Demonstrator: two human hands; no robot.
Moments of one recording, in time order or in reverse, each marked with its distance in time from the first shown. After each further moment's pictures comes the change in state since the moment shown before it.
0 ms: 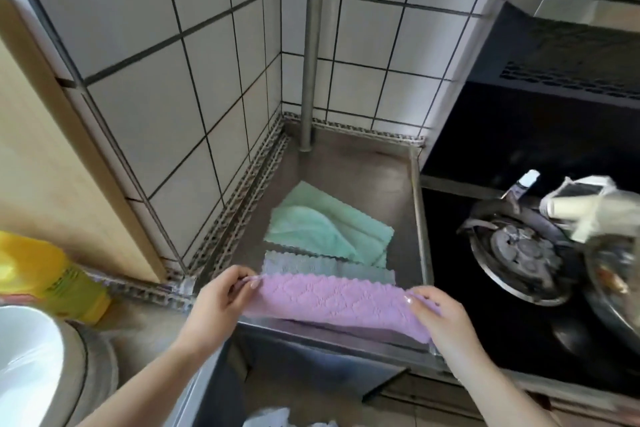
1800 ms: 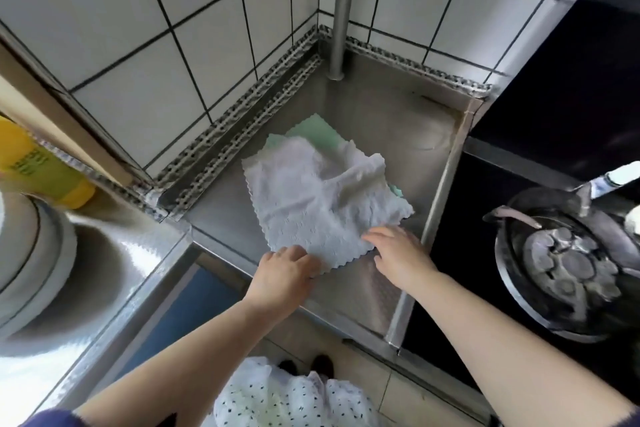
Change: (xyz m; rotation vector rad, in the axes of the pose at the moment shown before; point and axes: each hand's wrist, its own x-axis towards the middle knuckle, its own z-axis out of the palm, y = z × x) left_hand 0.000 0.020 0.193 0.665 -0.227 -0.069; right_hand 0.154 0.053 -0.009 -1.138 -0.614 -0.536
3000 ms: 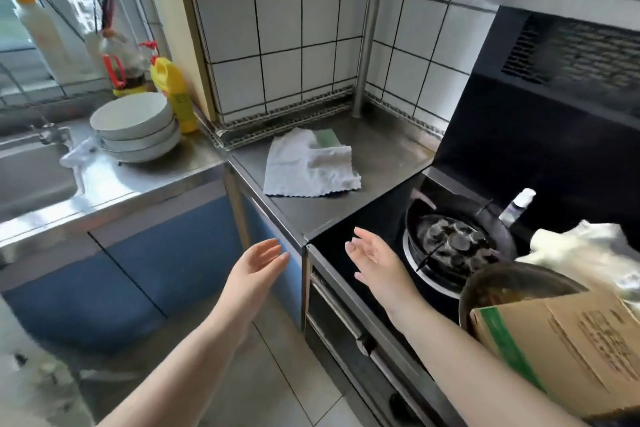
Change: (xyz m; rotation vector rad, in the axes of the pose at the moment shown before) left_hand -0.230 0.330 0.024 -1.240 0.687 -0.609; right_hand -0.315 0.088 -0.042 1.162 -0.031 -0.174
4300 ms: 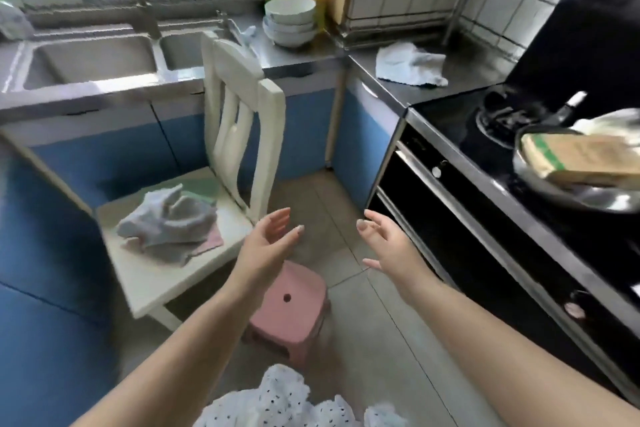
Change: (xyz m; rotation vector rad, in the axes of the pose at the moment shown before) left_hand -0.467 -0.135 -0.241 -0.030 0.160 -0.008; right_hand -0.457 0.078 0.222 -0.114 -0.208 0.100
